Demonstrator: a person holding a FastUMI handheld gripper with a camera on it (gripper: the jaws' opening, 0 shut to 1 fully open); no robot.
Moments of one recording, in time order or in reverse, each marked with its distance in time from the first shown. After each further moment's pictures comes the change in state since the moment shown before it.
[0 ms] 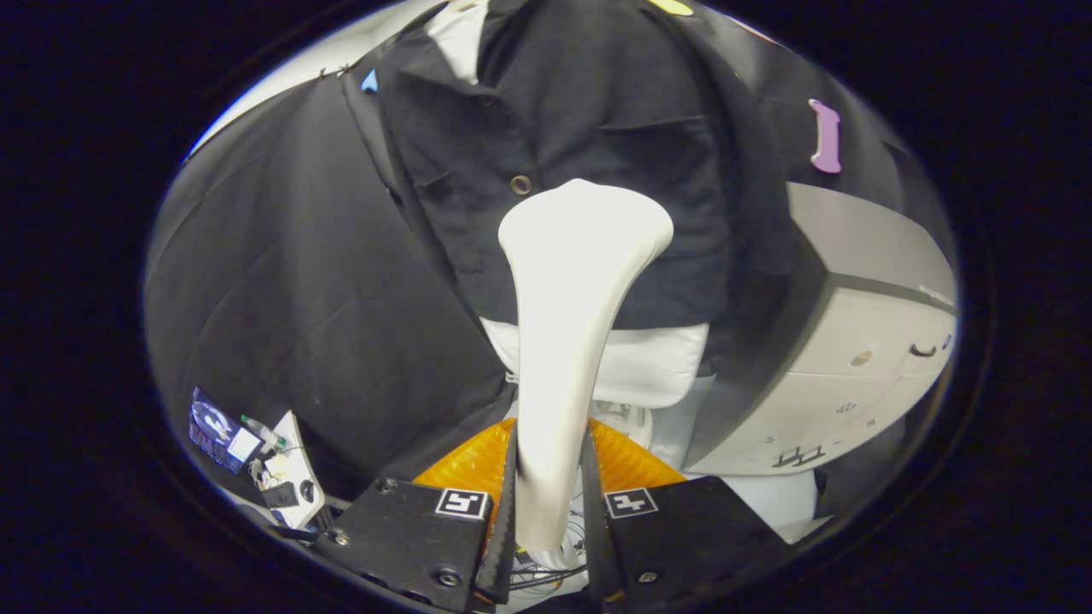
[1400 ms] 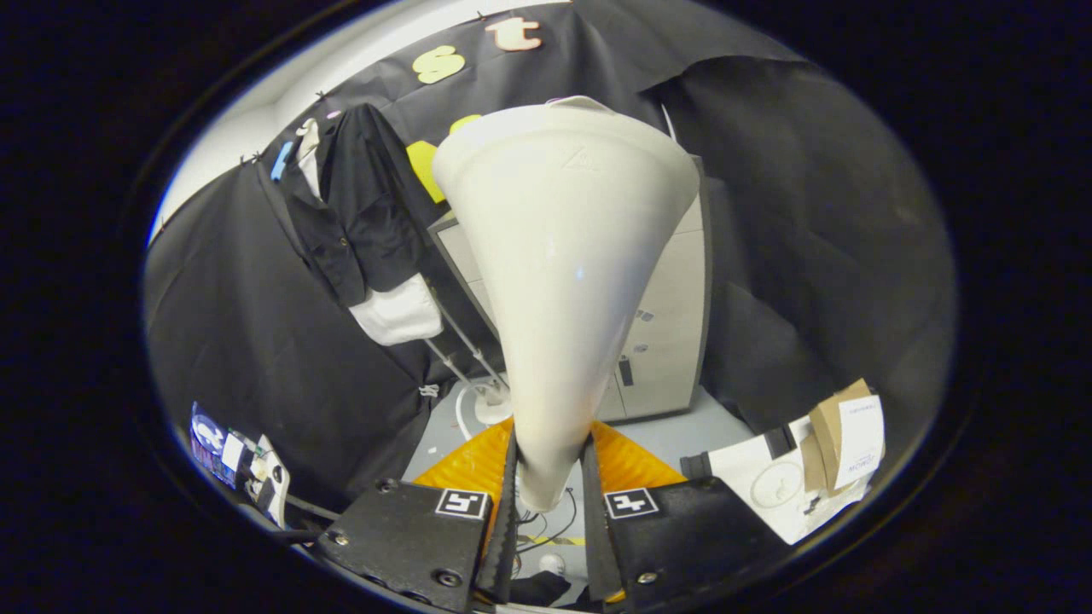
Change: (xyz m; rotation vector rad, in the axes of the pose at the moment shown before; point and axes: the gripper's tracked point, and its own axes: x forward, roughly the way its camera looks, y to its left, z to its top) arm -0.340 -0.317 -0.254 0.276 -0.159 -0.230
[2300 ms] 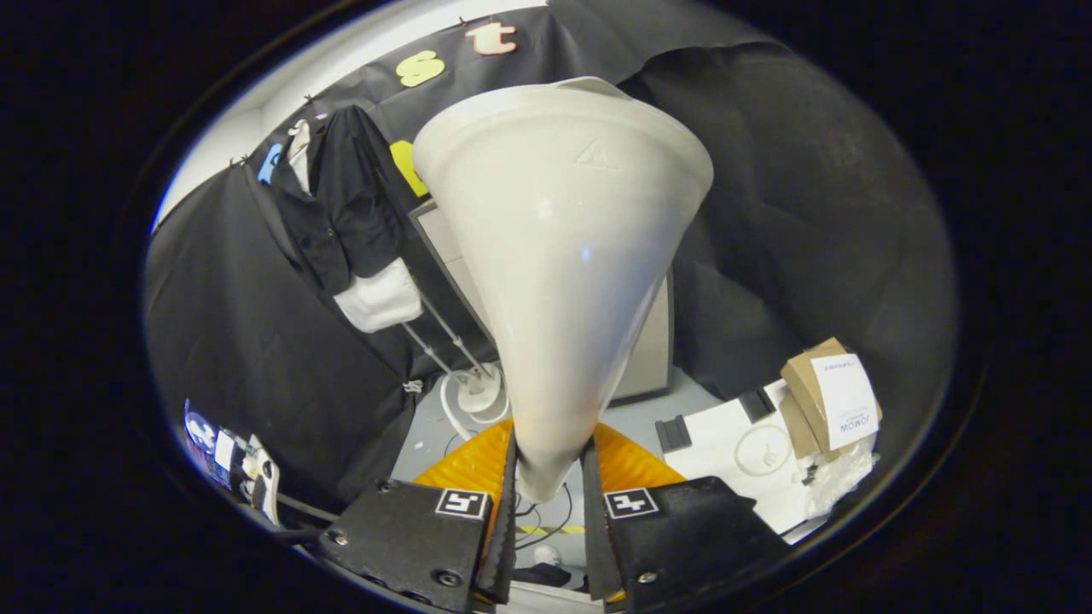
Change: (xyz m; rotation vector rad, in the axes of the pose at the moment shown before) arm -0.036 -0.019 -0.058 0.022 -0.011 -0.067
